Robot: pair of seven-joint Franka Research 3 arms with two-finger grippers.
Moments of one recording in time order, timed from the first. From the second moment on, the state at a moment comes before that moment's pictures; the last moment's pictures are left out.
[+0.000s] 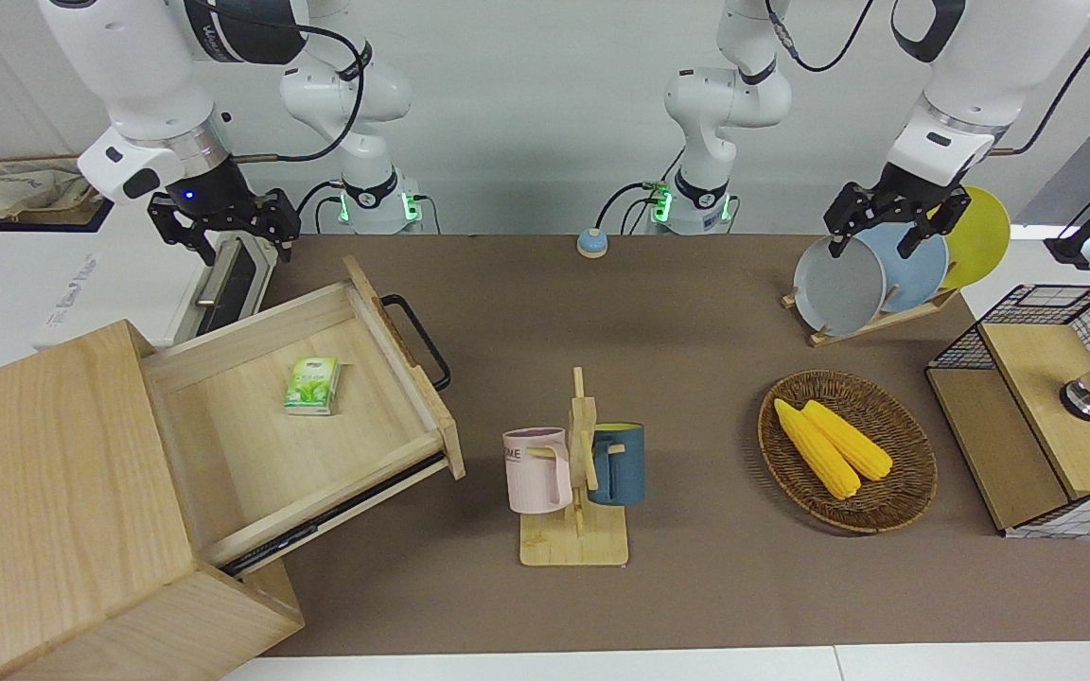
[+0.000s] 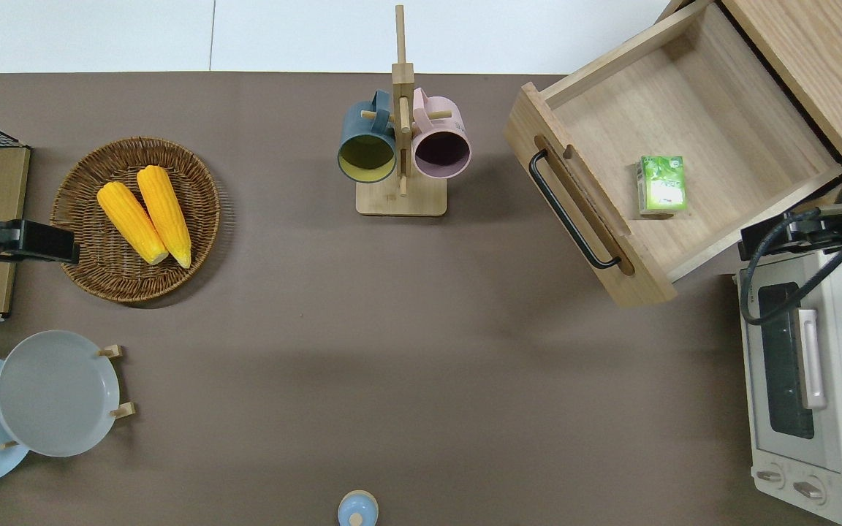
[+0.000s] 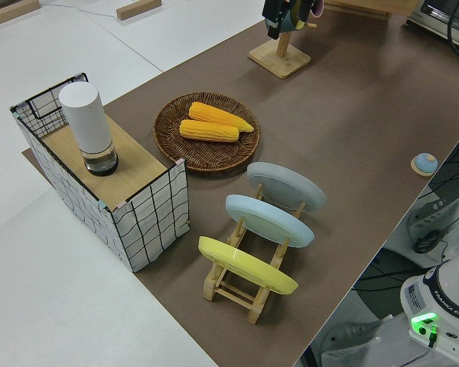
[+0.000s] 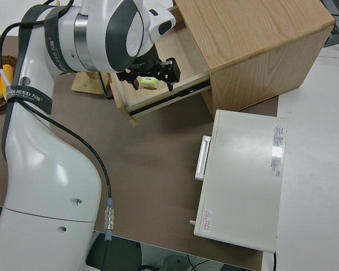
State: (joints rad) left arm -0.15 0.04 0.15 -1.49 -0.02 1.55 0.05; right arm 0.02 0.10 -0.02 -1.43 -0.02 1.48 -0.03
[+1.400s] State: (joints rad) left arm -0.15 0.04 0.15 -1.49 -0.02 1.55 0.05; right arm 0.02 0.10 -0.02 -1.43 -0.02 1.48 -0.04
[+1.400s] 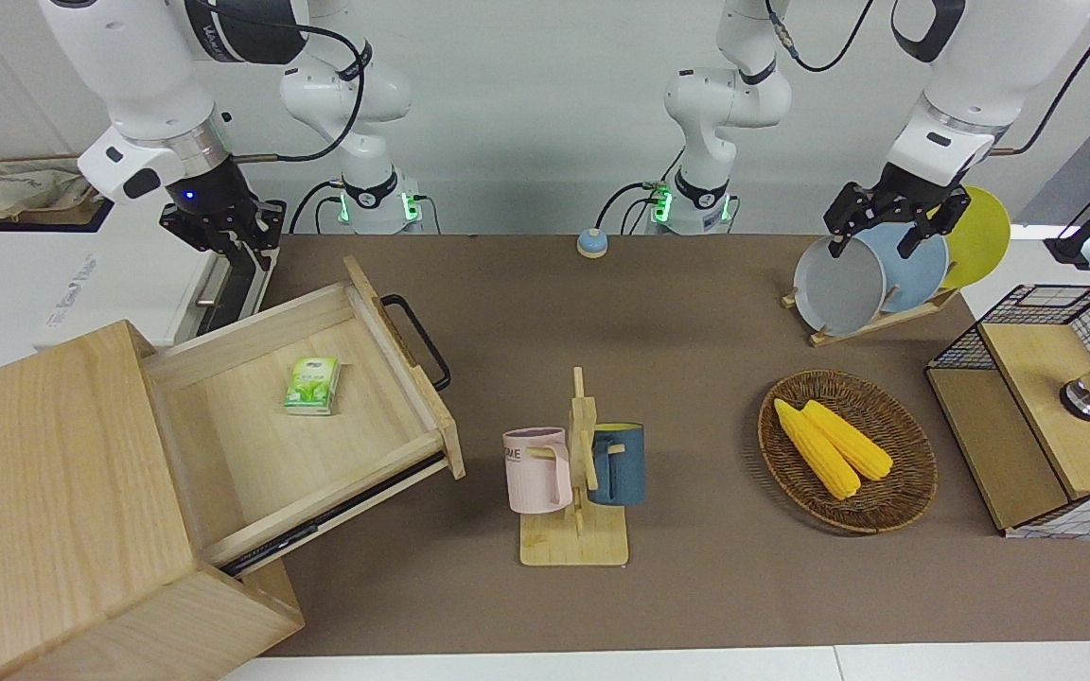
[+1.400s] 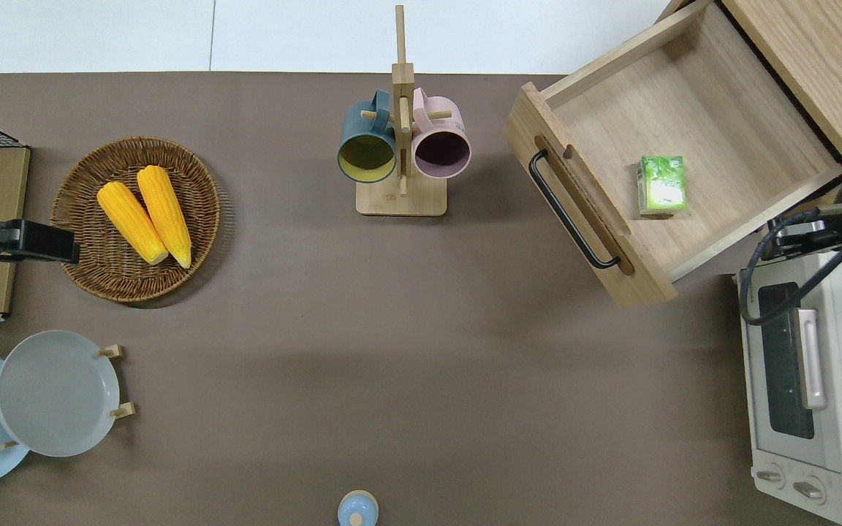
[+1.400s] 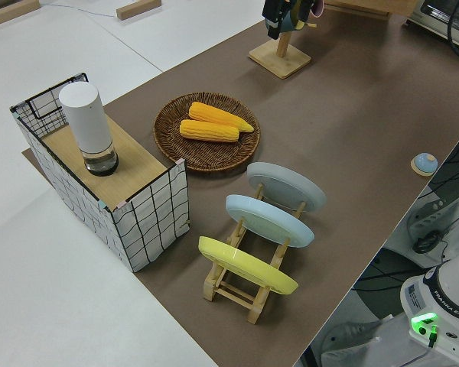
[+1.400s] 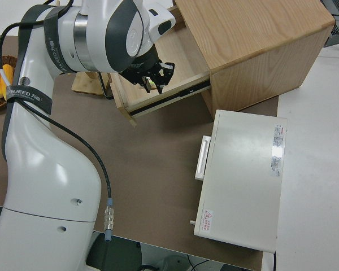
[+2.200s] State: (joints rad) left arm -0.15 0.04 0.15 -1.49 -0.02 1.55 0.05; right arm 0.02 0.10 -0.02 -1.41 -0.02 1.45 -0.04
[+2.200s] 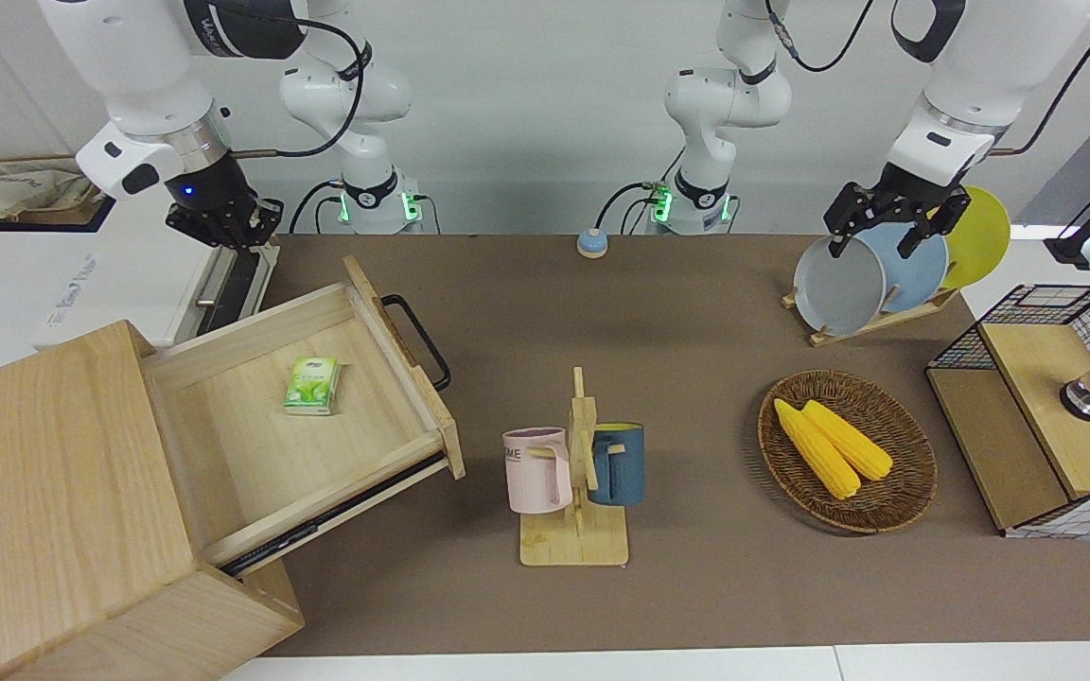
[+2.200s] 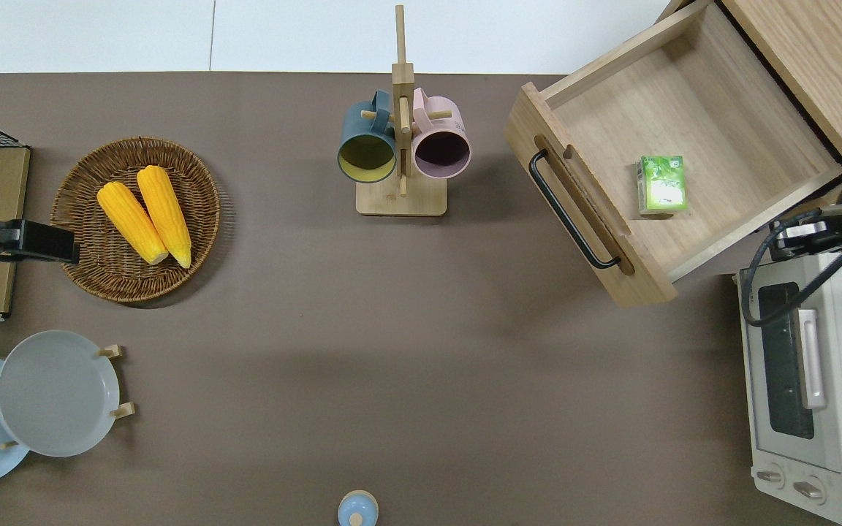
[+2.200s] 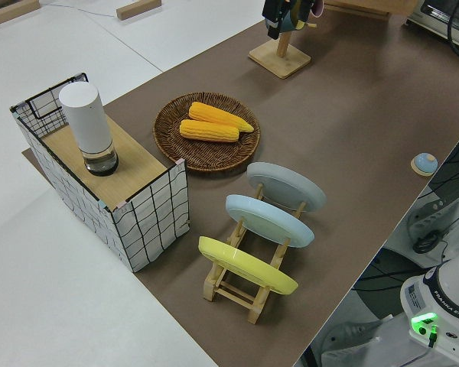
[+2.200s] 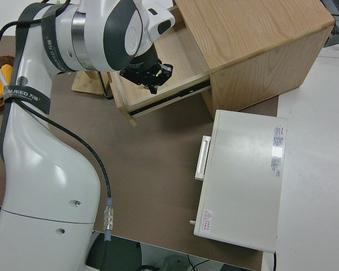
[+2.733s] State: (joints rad) left arm -0.15 0.04 0.15 -1.49 -0.02 1.55 0.05; right arm 0.02 0.06 -0.02 -1.38 -0.02 1.37 -0.04
